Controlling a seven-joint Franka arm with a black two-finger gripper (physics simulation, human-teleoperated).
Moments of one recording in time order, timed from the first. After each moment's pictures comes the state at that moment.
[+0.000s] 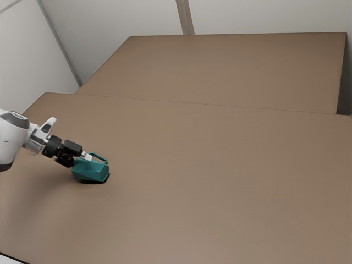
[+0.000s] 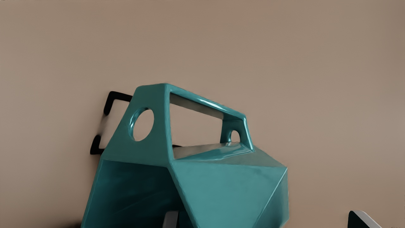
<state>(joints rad) 0.63 0.24 -0.02 -2.10 -0.78 1.88 0.98</state>
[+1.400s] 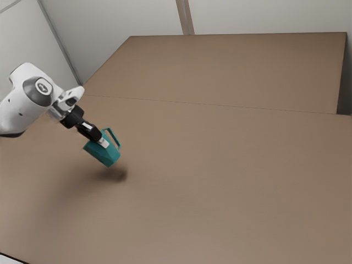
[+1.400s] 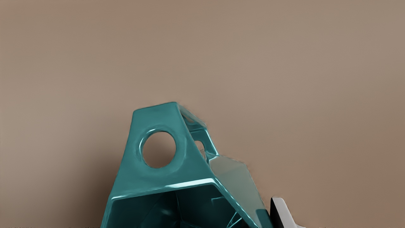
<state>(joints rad) 0.14 -0.01 0.18 -2.12 -0.53 1.97 0.91</state>
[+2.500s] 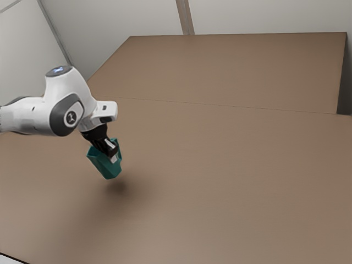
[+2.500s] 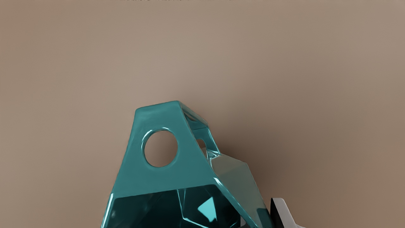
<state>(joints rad) 0.00 -0.21 0.05 -2.37 -0.02 2.21 0.36</state>
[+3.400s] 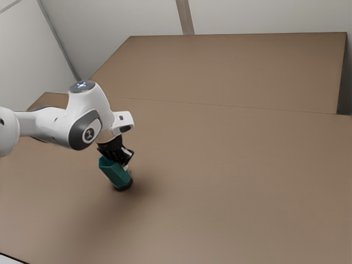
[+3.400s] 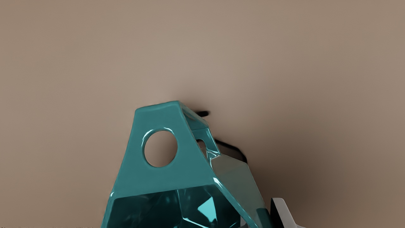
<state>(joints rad) -0.04 -0.10 0.03 -2.39 0.07 2.36 0.01</state>
